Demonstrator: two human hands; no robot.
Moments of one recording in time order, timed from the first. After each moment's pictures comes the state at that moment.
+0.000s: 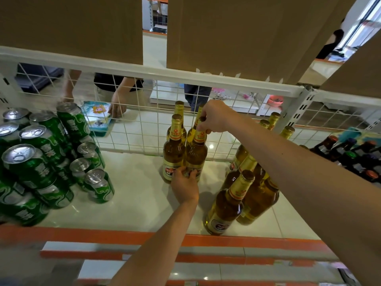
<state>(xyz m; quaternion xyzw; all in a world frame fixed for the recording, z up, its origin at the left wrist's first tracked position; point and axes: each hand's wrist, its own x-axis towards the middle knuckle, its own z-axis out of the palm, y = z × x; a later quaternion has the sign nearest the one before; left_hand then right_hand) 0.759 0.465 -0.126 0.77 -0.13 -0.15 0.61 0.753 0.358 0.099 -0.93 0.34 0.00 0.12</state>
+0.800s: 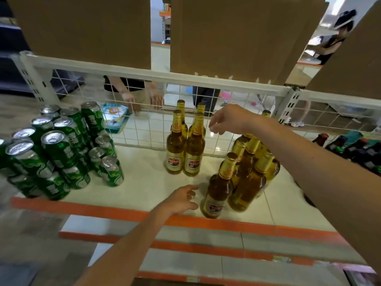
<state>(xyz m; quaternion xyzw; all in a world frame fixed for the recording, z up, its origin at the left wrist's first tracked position) 0.757 0.555 -0.133 0.71 -0.41 -0.46 0.34 0.662 0.387 0.131 -0.94 0.28 0.01 0.19</state>
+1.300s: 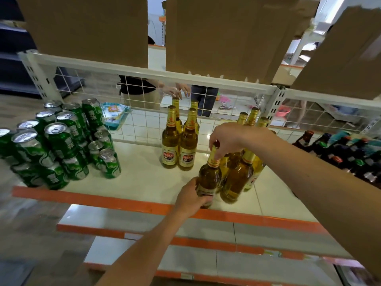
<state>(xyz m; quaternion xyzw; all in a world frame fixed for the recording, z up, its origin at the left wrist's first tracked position) 0.676 0.558 -0.120 0.74 -0.41 -0.31 0.44 0.616 0.432 0.118 -0.95 0.22 0.19 -0.06</state>
